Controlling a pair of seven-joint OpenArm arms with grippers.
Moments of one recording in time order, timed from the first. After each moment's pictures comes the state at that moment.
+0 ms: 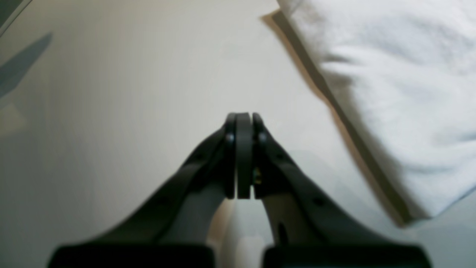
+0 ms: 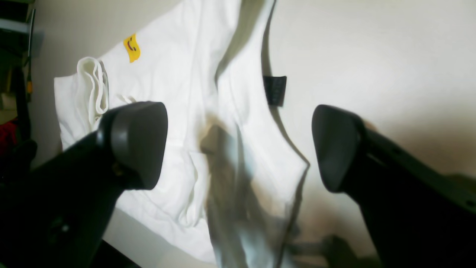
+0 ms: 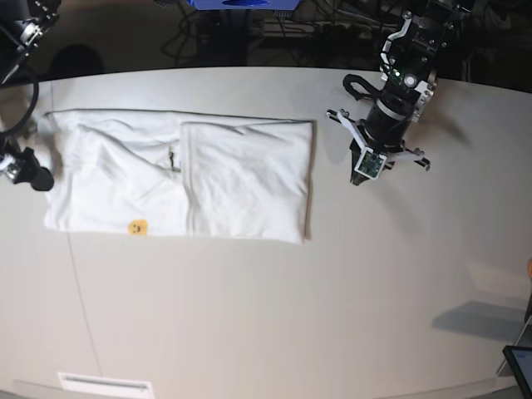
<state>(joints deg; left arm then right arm) 20.8 -29.0 12.6 107.0 -2.0 0.6 21.5 4.2 25.5 45.0 55.3 56.1 41.9 -74.1</state>
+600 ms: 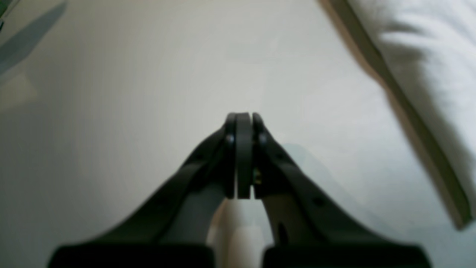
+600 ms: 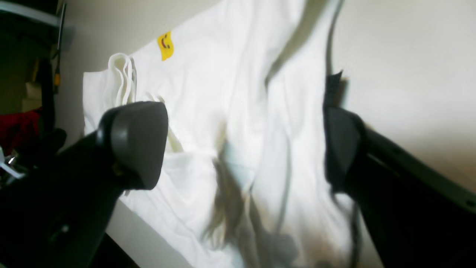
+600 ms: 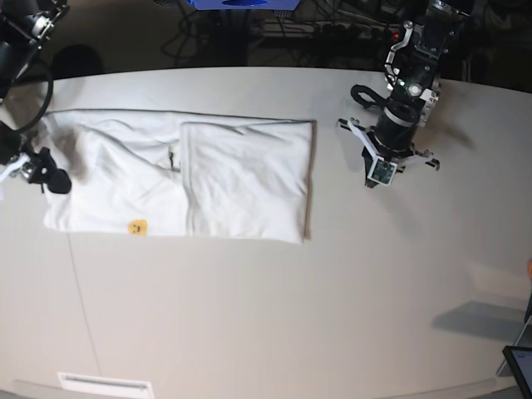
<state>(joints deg) 18.7 -27.0 9.6 101.3 -2.3 0.9 21.4 2.7 22.6 40.8 56.3 60.0 43.2 -71.4</state>
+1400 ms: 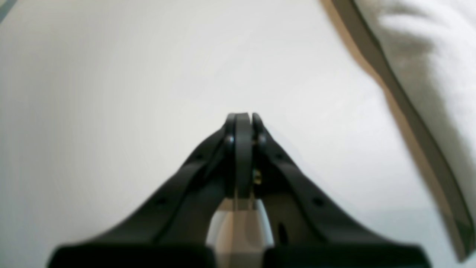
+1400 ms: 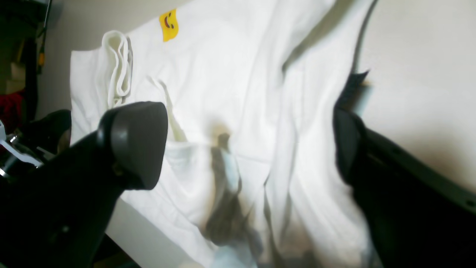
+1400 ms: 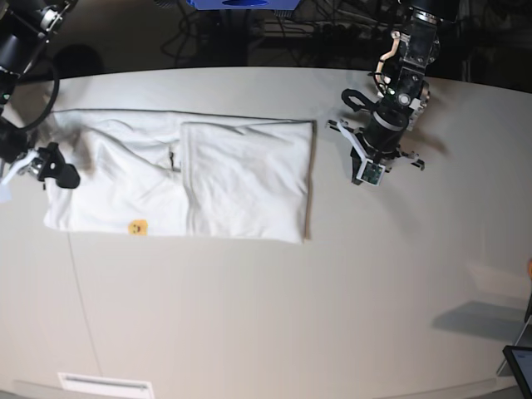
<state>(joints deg) 16.1 -22.7 8.7 92.4 -2.1 -6.1 18.2 1.0 20.6 40.3 62.3 58.0 43.1 -72.4</state>
